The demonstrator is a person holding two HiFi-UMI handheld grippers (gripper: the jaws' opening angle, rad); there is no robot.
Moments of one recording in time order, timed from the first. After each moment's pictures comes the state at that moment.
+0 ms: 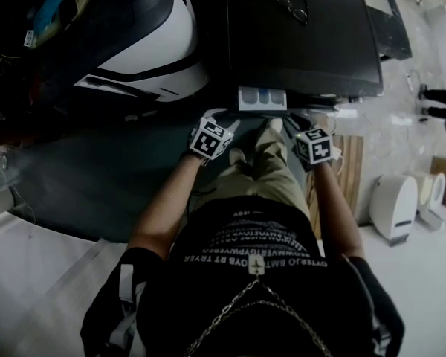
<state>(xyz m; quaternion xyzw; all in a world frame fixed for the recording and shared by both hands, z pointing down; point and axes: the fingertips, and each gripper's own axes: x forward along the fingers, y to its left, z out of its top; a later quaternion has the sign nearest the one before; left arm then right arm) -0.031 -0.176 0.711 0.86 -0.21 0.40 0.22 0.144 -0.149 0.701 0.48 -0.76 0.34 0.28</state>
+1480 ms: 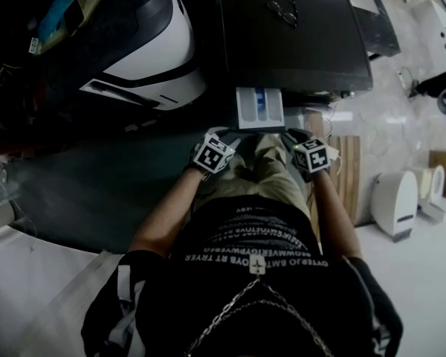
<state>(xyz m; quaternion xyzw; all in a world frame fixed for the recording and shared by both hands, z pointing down) -0.043 -0.107 0.713 0.85 -0.17 0.43 0.24 0.131 -0.081 0.705 0.46 -0.75 0.38 0.30</state>
